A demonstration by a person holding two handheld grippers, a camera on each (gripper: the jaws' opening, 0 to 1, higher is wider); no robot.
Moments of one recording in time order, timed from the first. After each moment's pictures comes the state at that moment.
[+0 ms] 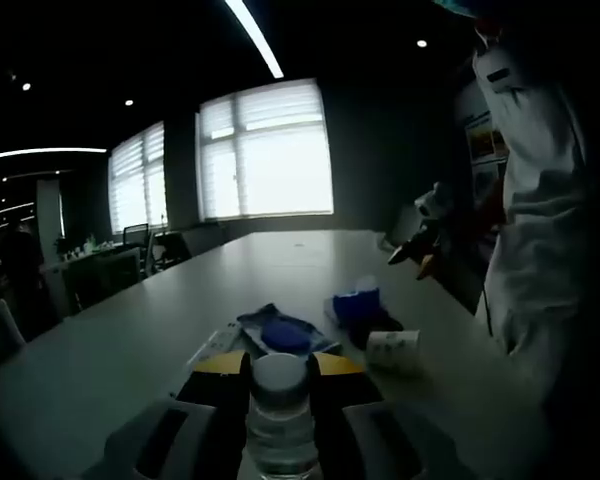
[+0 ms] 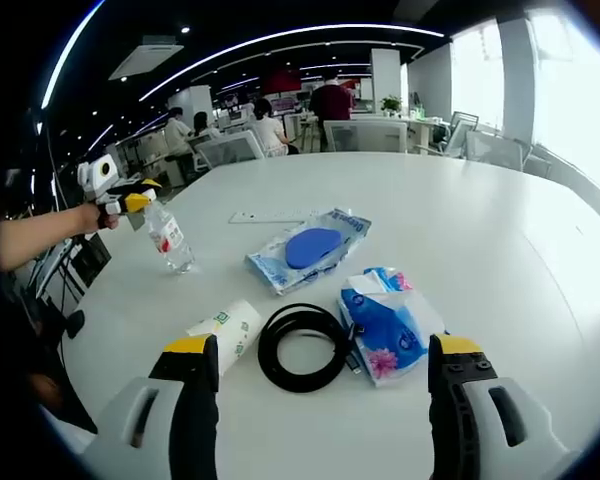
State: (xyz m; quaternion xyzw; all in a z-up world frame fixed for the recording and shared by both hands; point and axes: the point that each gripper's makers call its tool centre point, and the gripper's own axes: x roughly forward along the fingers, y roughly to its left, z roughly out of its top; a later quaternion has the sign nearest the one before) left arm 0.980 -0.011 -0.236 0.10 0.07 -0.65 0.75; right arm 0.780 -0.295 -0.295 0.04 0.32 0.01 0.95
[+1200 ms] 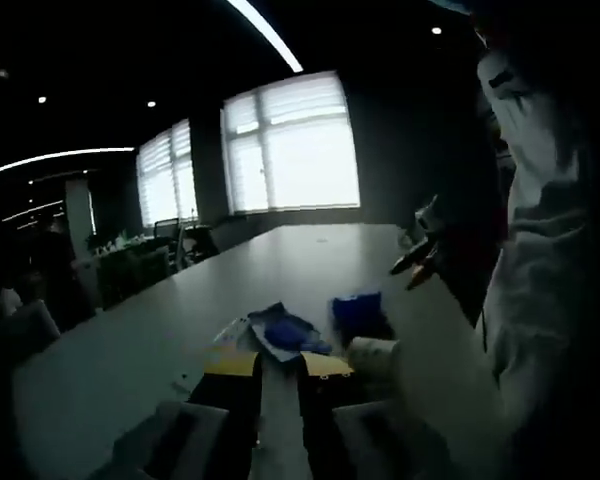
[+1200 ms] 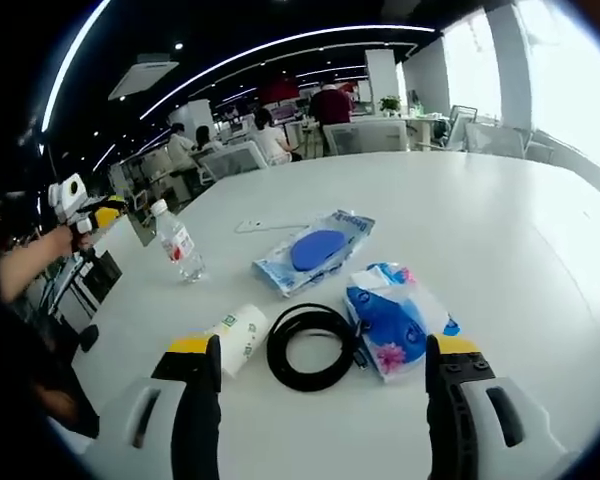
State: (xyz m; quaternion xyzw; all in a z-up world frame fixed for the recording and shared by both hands) left arm 0.904 0.024 -0.196 0.08 0.08 -0.57 0.81; right arm 0.774 -0.297 -0.300 0.09 0.30 0.03 0.95
